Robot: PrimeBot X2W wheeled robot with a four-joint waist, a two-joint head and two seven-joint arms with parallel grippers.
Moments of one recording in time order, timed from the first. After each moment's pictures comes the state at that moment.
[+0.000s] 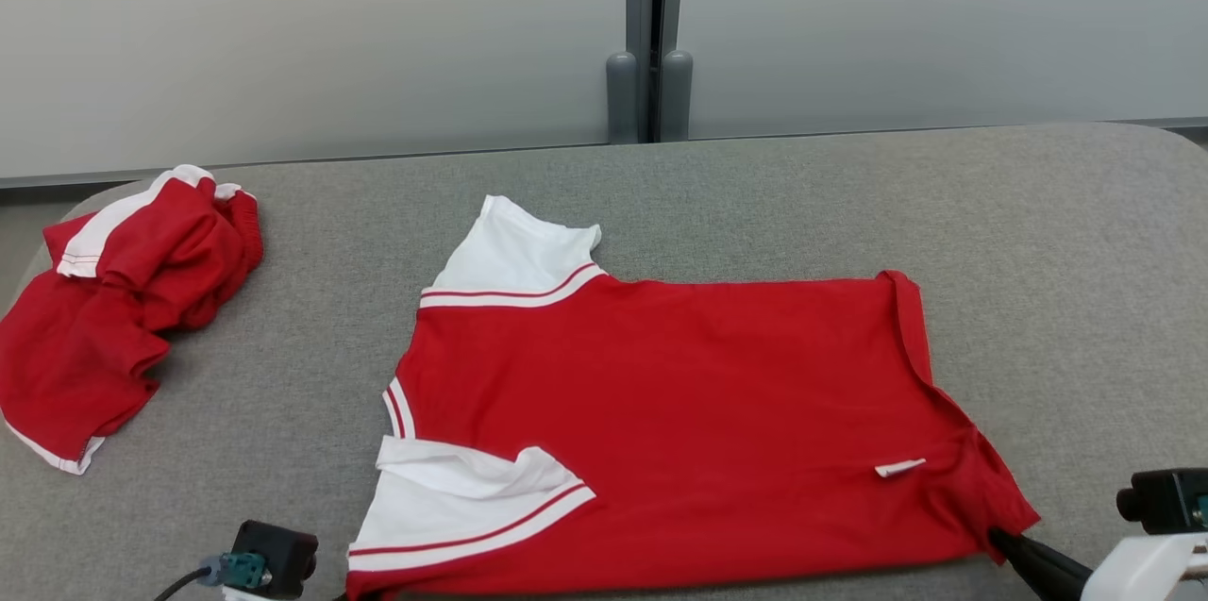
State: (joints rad) left arm -0.12 0.72 -0.87 -0.02 -0.94 0.27 0.20; right arm -0.01 -0.50 0.32 0.27 0.90 0.13 0.26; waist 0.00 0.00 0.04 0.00
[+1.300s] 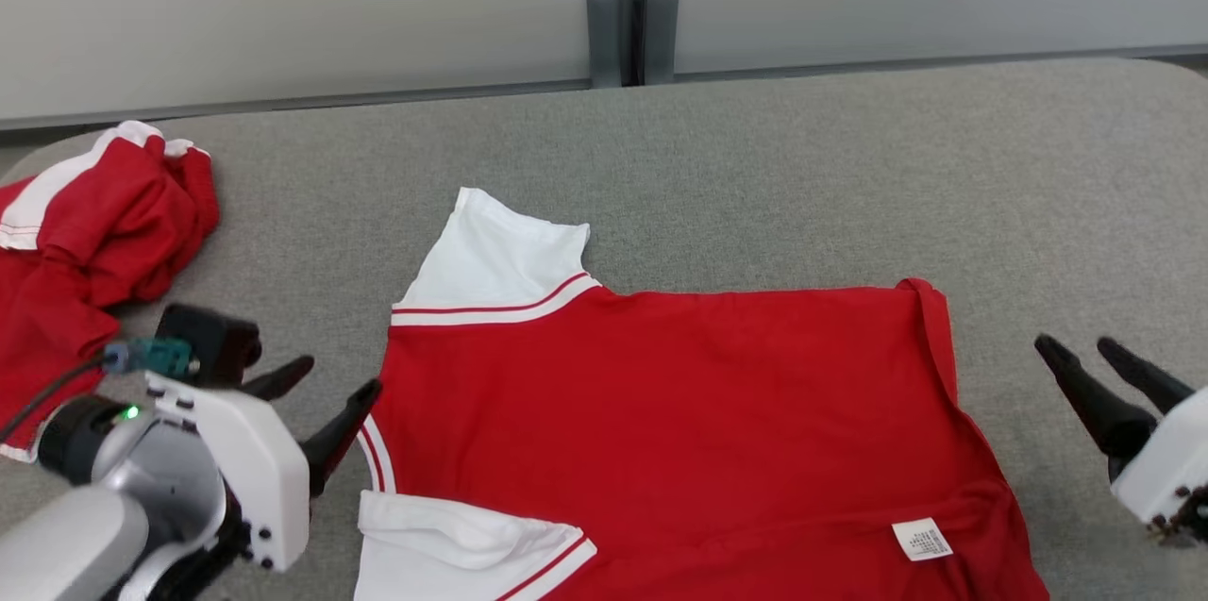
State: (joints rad) left arm -0.32 0.85 -0.77 -0.20 -0.97 0.24 0.33; right arm -0.01 -0.37 -0.05 -0.09 0.73 0.13 0.52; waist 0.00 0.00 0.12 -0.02
